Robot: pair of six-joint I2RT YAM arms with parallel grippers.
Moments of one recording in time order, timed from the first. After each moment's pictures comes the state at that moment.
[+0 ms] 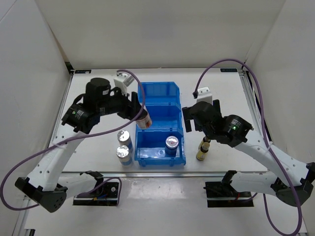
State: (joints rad) left arm -0.47 1.12 1.41 -0.75 0.41 -0.22; right arm 0.96 1.09 1.27 -0.98 0.63 0.39
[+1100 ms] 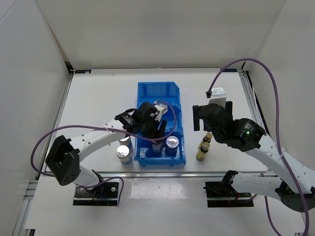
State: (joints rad) left arm -0.83 1.45 1.11 -0.55 0.13 -0.30; right arm 0.96 1.01 1.29 -1.06 0.72 0.46
